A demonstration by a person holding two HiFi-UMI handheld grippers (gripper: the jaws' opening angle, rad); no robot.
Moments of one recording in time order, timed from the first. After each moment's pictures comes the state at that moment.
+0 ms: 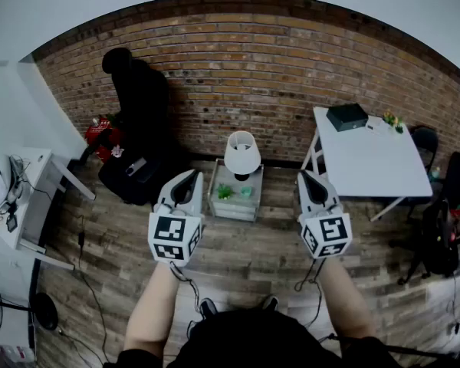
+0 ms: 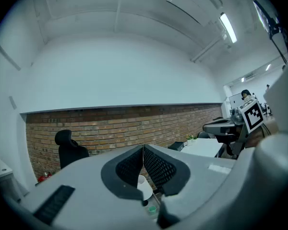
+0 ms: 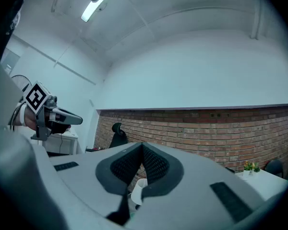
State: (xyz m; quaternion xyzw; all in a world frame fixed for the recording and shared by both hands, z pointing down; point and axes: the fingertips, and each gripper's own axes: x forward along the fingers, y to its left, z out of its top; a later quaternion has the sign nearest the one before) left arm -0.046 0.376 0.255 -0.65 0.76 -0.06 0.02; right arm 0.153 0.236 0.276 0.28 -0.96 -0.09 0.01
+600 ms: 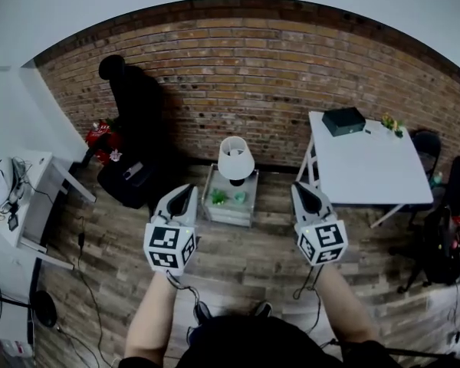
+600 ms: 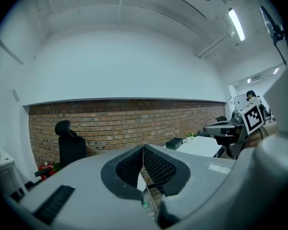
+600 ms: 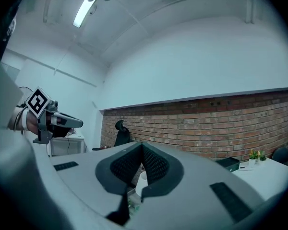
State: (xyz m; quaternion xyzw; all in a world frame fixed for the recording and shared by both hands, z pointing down) left arm 0.002 0.344 0.282 -0.64 0.77 -0.06 -0.02; right arm 0.200 0.194 0.300 0.25 -0.97 -0.04 0.01
